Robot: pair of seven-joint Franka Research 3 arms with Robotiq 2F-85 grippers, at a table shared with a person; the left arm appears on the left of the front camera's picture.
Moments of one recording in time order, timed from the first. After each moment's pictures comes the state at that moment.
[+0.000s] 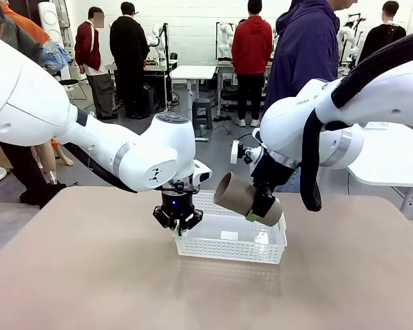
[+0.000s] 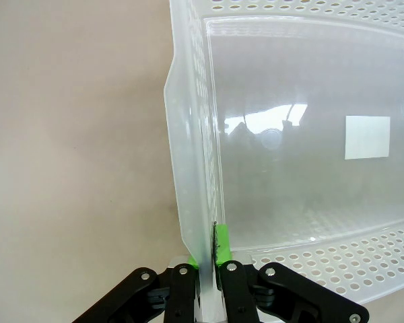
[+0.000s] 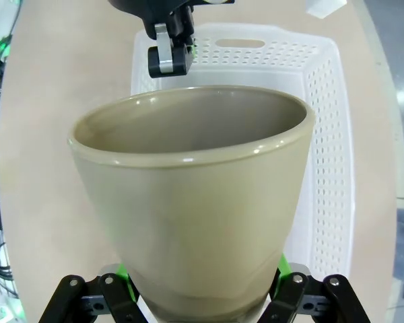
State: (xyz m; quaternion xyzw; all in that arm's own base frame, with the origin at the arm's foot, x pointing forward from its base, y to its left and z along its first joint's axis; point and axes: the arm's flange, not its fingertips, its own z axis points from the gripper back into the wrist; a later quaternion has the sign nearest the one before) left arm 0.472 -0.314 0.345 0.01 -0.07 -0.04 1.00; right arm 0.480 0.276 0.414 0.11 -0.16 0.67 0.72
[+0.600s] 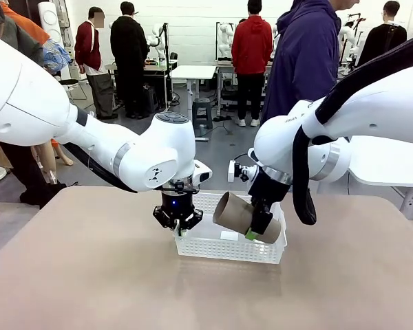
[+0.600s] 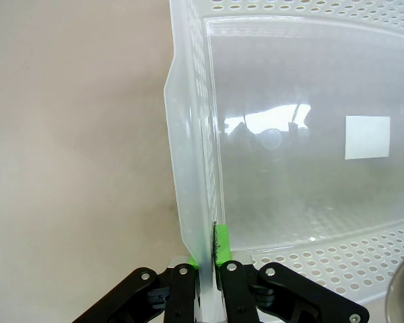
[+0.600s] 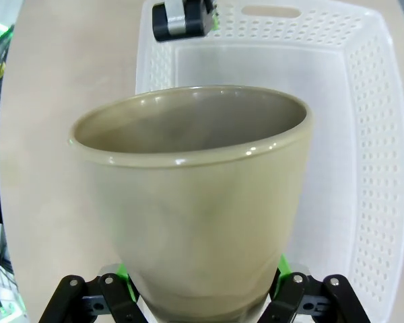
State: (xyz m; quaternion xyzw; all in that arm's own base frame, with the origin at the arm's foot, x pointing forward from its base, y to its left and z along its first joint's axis) left arm 0.472 -0.314 0.345 0.01 -0.07 -0.04 1.00; right arm 0.482 0.279 0.365 0.14 -0.10 0.67 0.72
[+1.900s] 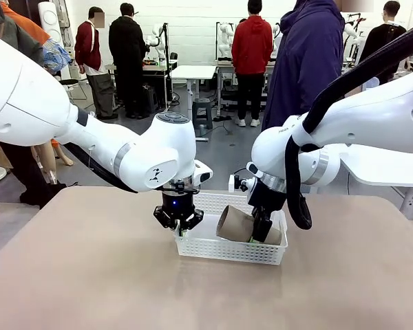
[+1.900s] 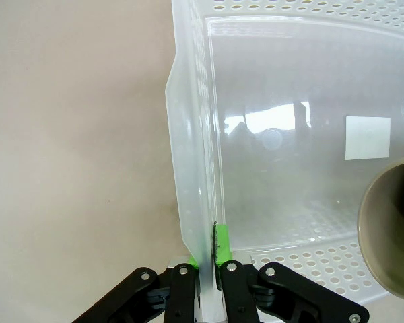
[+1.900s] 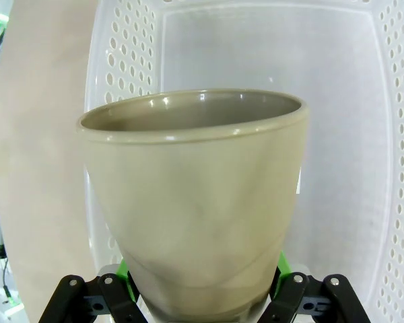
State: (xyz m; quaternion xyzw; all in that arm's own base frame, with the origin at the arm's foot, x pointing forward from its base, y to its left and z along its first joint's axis) left arm 0.471 -0.315 0.345 0.01 -0.07 -0.04 1.00; right arm 0.511 0.276 0.323 0.16 -0.04 0.66 0.73
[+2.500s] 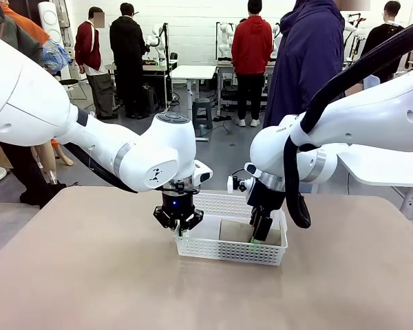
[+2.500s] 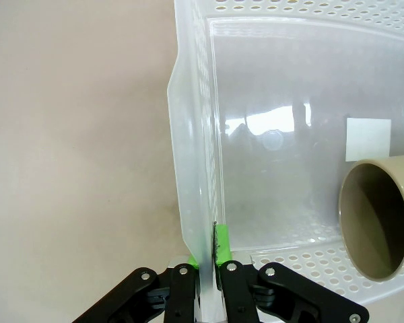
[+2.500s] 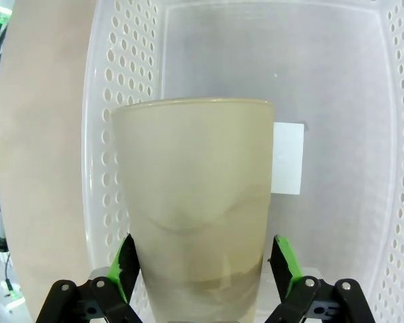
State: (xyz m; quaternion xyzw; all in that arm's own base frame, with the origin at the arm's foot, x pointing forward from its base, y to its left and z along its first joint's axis) left arm 0.471 -0.315 0.345 0.01 -0.07 -0.04 1.00; right arm 0.515 0.279 0.323 0.16 -0.03 0.67 0.73
